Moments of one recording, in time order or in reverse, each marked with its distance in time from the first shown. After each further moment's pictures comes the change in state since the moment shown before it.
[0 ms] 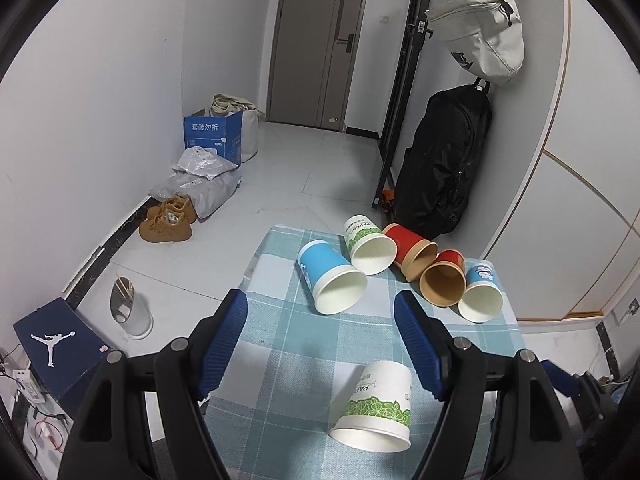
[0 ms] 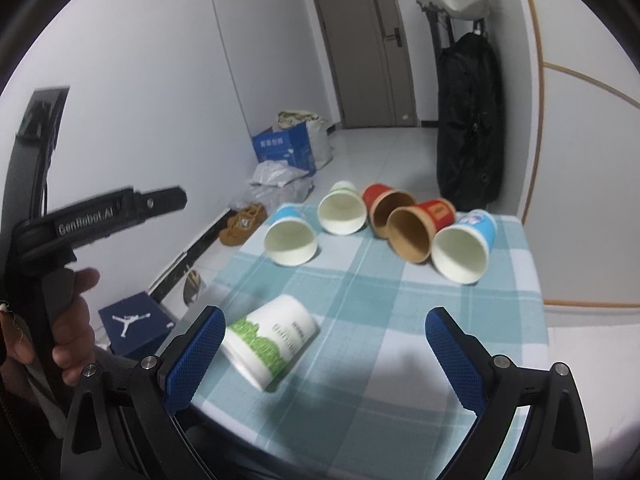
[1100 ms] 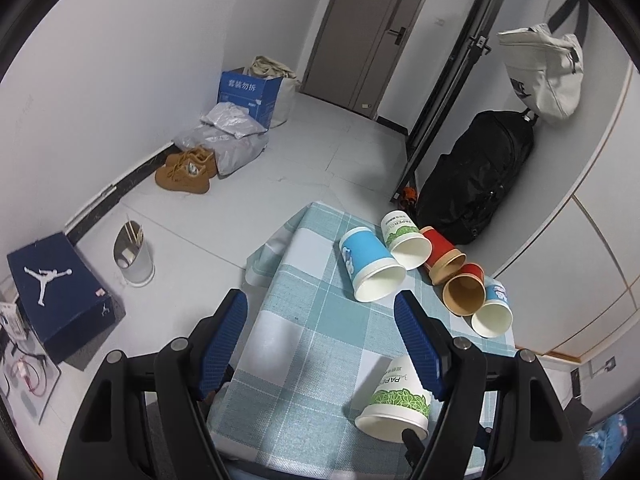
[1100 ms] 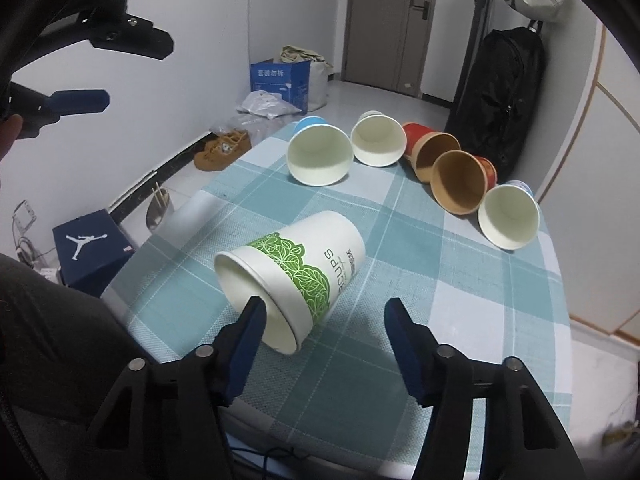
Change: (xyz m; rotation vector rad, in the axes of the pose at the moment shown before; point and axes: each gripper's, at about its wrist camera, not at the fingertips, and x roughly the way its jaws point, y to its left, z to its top) left arm 0.005 0.059 -0.002 -0.222 0.093 -0.004; right arm 0.070 0.064 -0.043 -0.196 0.179 -0.169
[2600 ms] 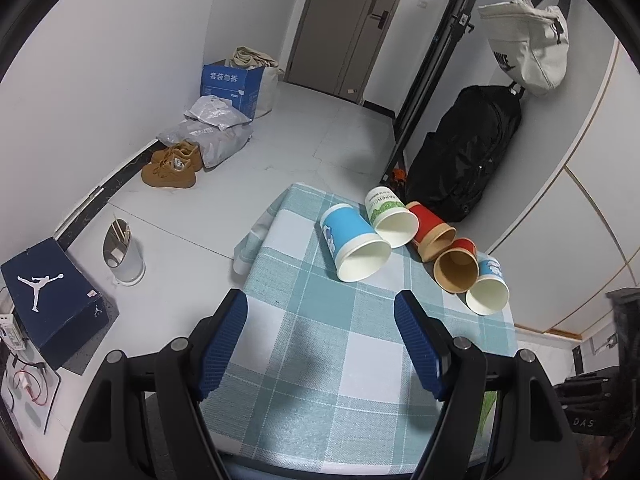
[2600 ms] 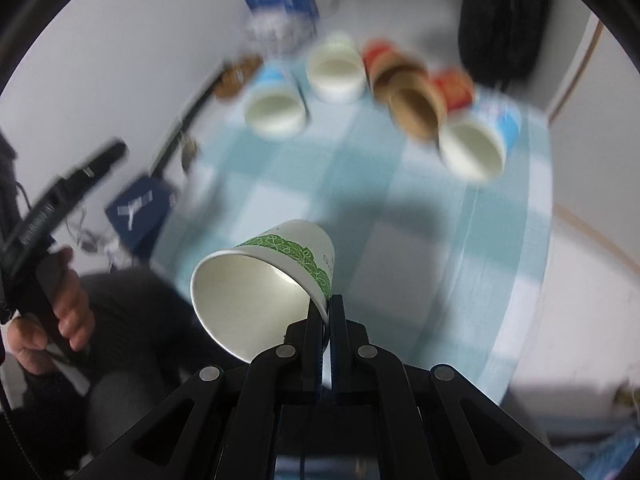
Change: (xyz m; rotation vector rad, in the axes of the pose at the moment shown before) left arm 0.009 -0.019 -0.013 0.070 0.041 -0.028; right arm -0.012 -0.112 0.050 0.126 0.527 0.276
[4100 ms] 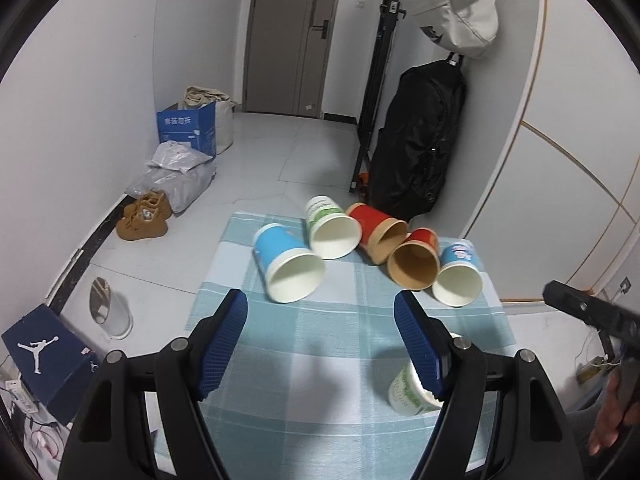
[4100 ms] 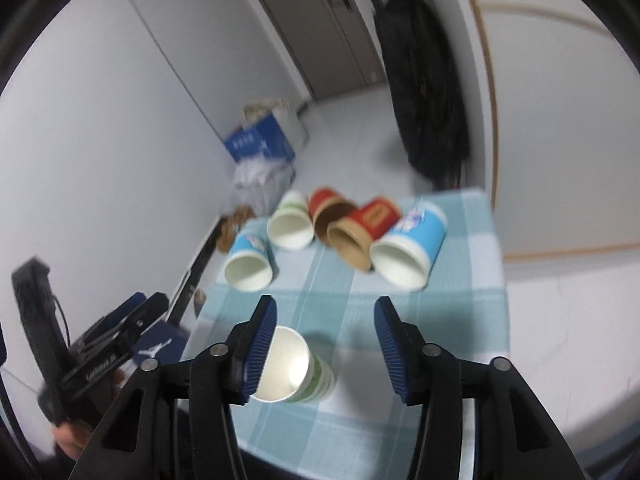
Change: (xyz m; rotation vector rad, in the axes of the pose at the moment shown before) left arm 0.006 -0.071 -0.010 0.209 -0.075 -0.024; right arm -0.069 -0.065 -0.027 0.192 -0.645 0.065
